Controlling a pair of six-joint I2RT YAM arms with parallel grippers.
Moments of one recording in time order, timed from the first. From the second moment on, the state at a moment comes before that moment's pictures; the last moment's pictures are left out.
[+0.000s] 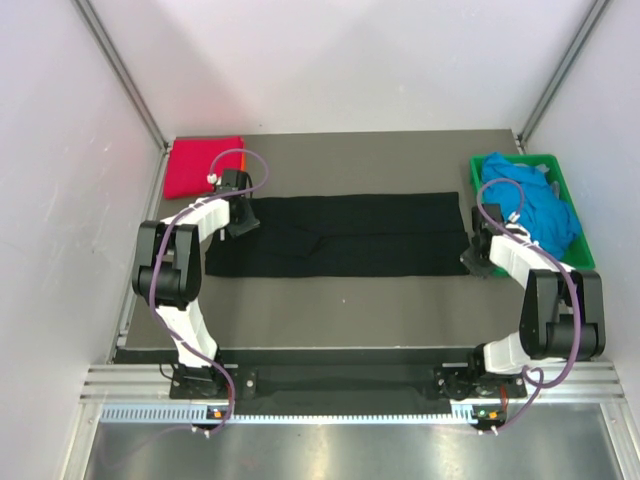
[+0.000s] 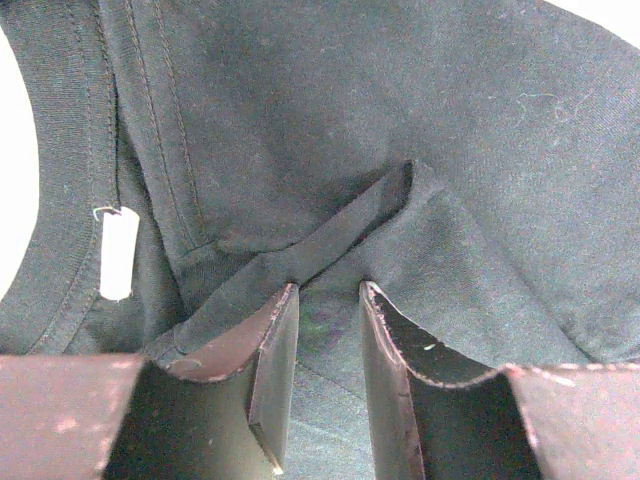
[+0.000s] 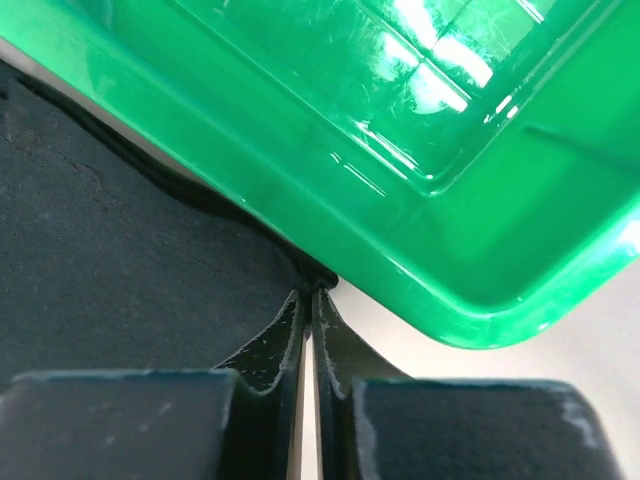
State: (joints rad) left arm -0.12 1.86 1.20 -0.38 -0.14 -0.54; right arm -0.02 1.46 0.77 -0.52 0.31 0.87
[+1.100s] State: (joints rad) left arm -0.16 1.94 1.28 -0.31 -0.07 -0.55; right arm -0.03 0.98 0.57 -0.71 0.37 0.89
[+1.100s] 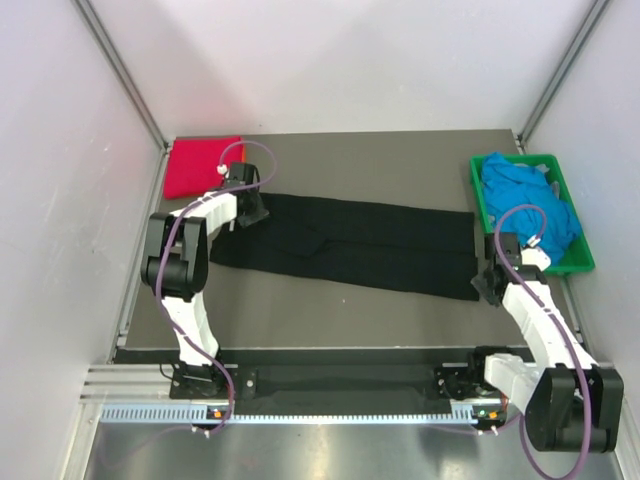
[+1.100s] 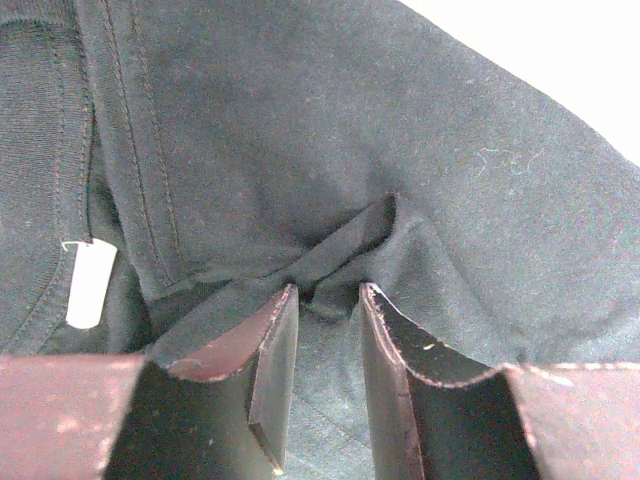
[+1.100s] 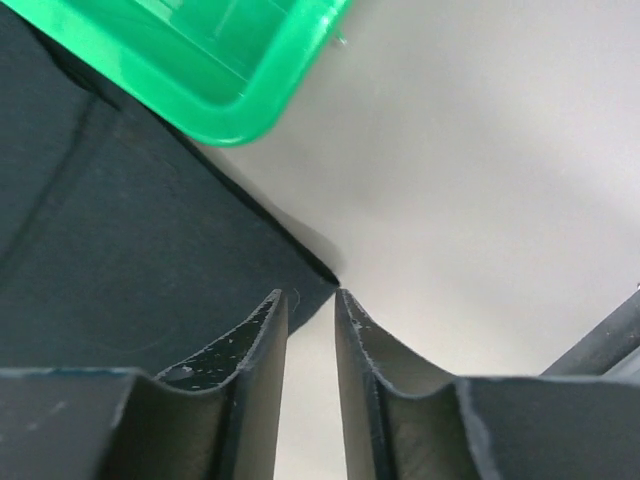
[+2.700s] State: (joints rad) left arm -0.22 1.94 1.25 -0.24 -0.18 -0.58; right arm -0.04 0.73 0.45 -0.71 0.42 1.02
